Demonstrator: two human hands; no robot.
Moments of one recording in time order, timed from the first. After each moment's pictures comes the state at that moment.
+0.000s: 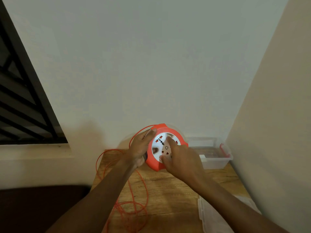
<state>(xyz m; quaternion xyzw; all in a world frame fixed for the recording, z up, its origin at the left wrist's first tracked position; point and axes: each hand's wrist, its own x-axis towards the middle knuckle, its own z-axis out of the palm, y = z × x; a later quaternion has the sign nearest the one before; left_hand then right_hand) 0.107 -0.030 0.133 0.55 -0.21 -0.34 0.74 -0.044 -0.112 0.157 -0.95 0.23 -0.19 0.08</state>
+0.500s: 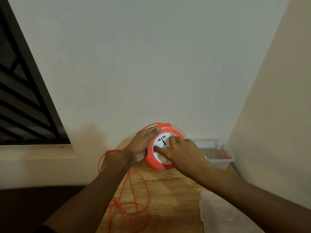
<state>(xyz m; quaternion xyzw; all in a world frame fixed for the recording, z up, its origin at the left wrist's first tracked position) 0.109 -0.021 0.158 0.56 -0.26 -0.38 0.69 -0.042 -0.121 0.188 -0.97 -0.01 -0.10 -0.23</state>
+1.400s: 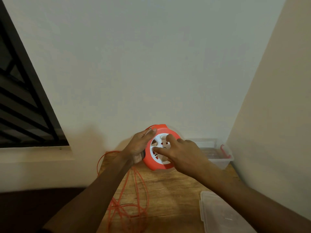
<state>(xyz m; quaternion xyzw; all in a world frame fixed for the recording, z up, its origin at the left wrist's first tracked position) 0.118 -0.023 0.146 0.55 -0.24 -0.39 0.70 -0.046 -0.129 0.179 -0.98 0.00 -0.13 -0.18</state>
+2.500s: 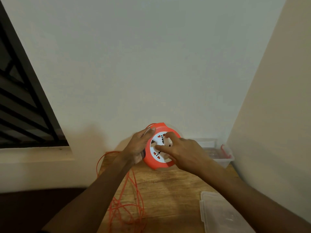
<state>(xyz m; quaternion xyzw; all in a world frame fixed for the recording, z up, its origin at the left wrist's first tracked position) 0.120 -0.025 0.147 0.55 -0.24 -0.36 0.71 -0.043 -0.137 0.184 -0.98 0.02 -0.11 -0.14</state>
